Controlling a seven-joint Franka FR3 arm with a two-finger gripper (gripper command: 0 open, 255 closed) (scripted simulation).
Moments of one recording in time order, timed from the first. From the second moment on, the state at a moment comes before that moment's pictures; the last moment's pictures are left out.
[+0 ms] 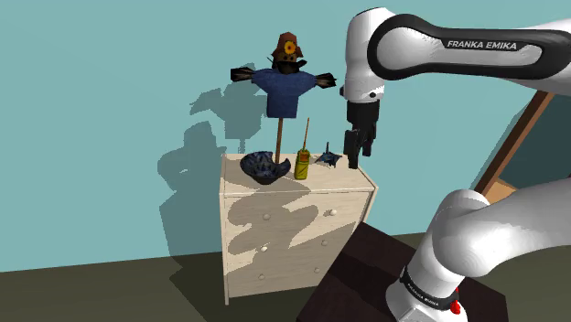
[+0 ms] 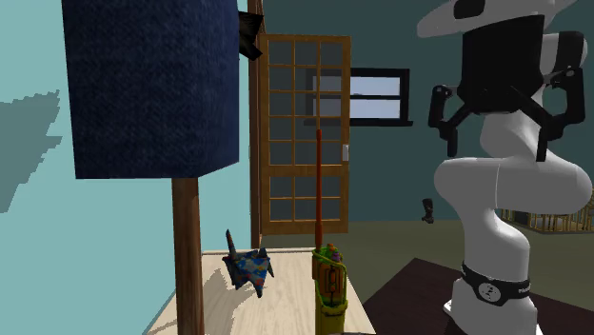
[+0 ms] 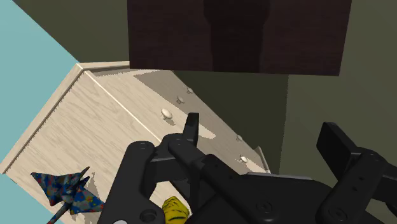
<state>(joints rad) -0.02 -0.74 0.05 -2.38 0.02 1.42 0.04</state>
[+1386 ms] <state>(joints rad) 0.09 -0.45 -0.59 -2.29 -0.15 1.79 -1.01</state>
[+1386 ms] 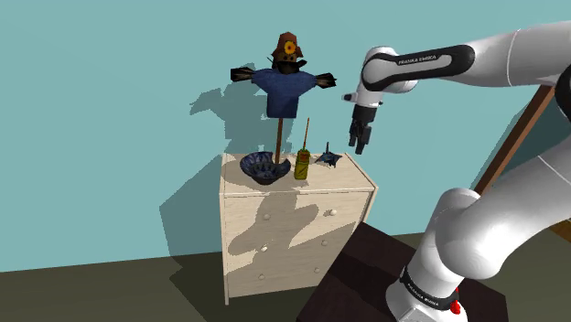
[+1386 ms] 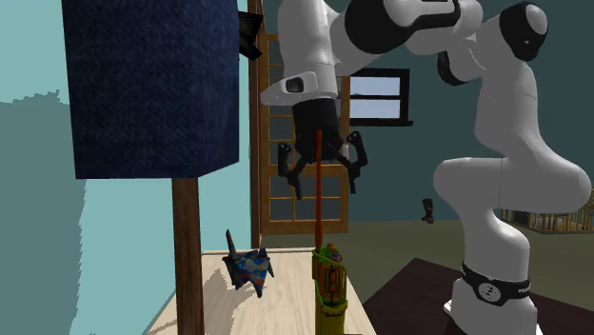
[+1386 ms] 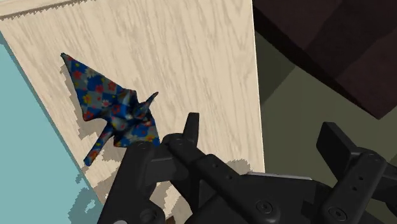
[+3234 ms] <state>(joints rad) 0.16 0.21 -0.83 -1.95 0.37 1.88 -1.84</state>
